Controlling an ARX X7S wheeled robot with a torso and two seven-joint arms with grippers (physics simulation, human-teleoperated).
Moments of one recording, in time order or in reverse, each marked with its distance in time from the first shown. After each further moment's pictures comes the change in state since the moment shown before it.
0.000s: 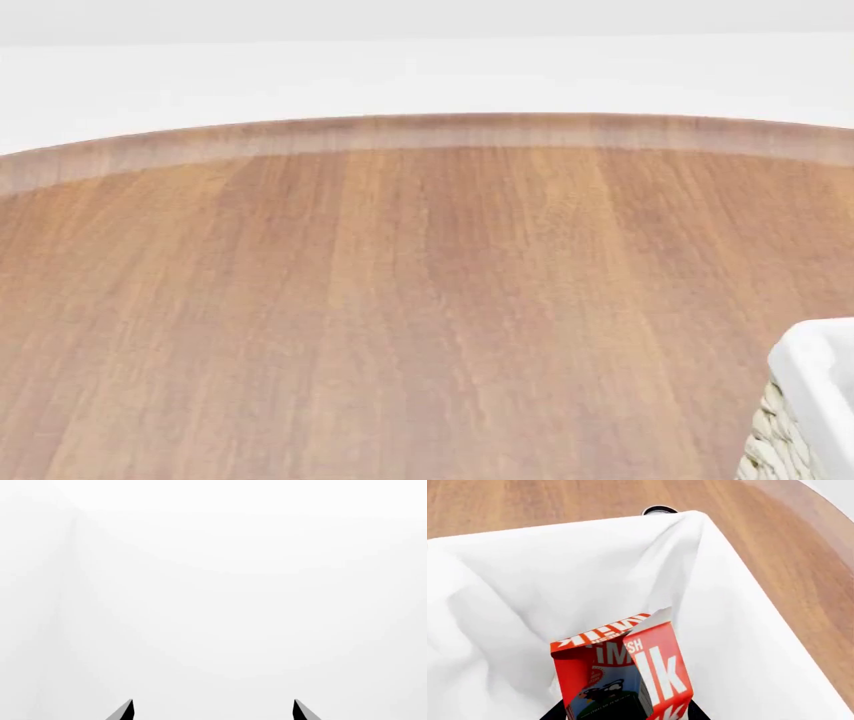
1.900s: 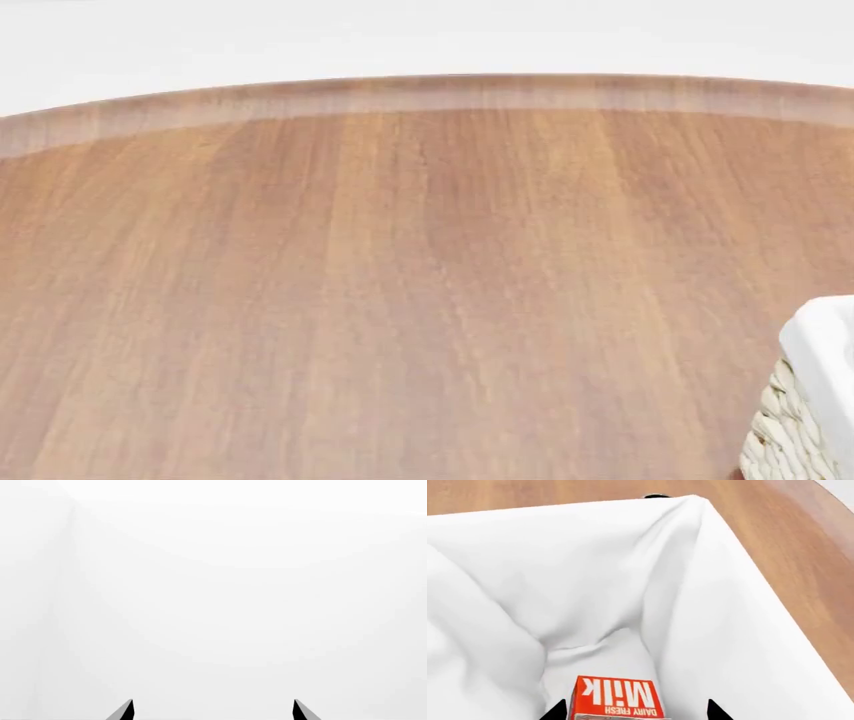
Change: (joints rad) left arm 0.026 -0.004 -0.007 -0.002 0.024 0.060 0.010; right arm -0.020 0.019 0.029 -0.005 -0.004 -0.023 -0.017
